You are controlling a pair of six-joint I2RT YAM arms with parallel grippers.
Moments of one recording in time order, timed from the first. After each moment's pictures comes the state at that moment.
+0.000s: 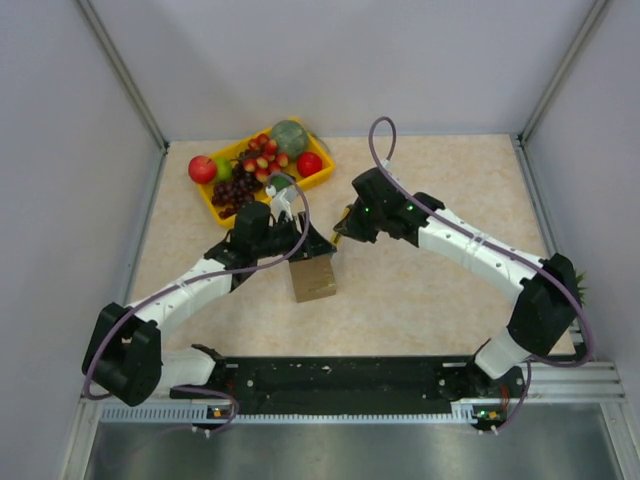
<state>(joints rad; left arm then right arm) -0.49 1.25 0.74 0.08 0.54 -0.75 0.77 1.57 1.37 -0.62 0.12 1.12</state>
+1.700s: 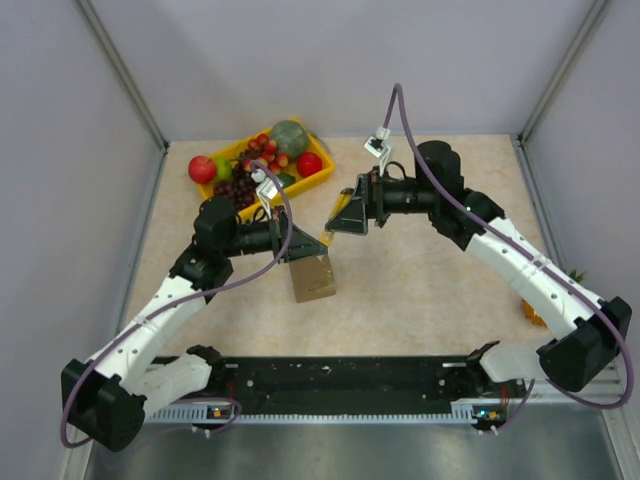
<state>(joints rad) -0.45 1.04 0.82 0.08 0.89 -0.70 0.62 1.34 1.33 -0.33 -0.70 0.47</state>
